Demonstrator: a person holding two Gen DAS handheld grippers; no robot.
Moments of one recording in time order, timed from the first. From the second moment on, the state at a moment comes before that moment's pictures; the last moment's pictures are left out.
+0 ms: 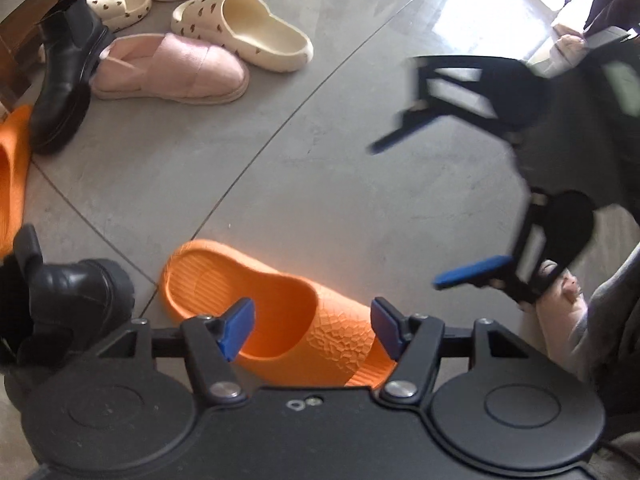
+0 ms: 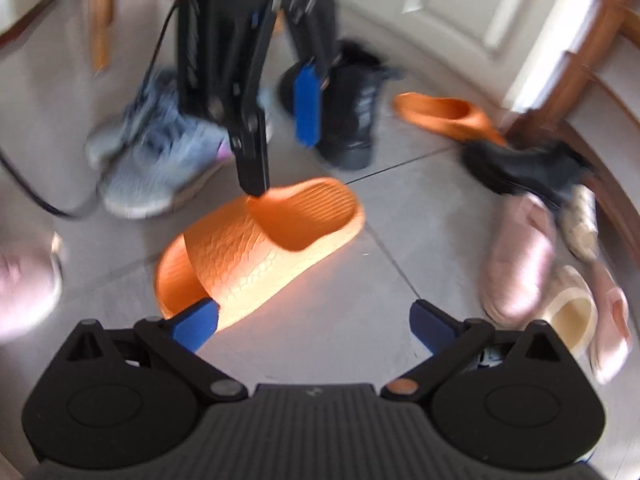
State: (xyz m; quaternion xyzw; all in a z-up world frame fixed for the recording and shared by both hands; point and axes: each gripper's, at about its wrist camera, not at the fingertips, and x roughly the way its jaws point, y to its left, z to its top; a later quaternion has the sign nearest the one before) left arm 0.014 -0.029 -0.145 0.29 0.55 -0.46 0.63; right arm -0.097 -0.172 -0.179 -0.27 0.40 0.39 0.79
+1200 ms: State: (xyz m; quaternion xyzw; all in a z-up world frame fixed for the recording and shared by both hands) left arm 0.107 -0.038 -0.061 0.28 0.51 -0.31 0.76; right arm -0.034 -0.232 -0.185 -0.26 0.36 0.33 0.83
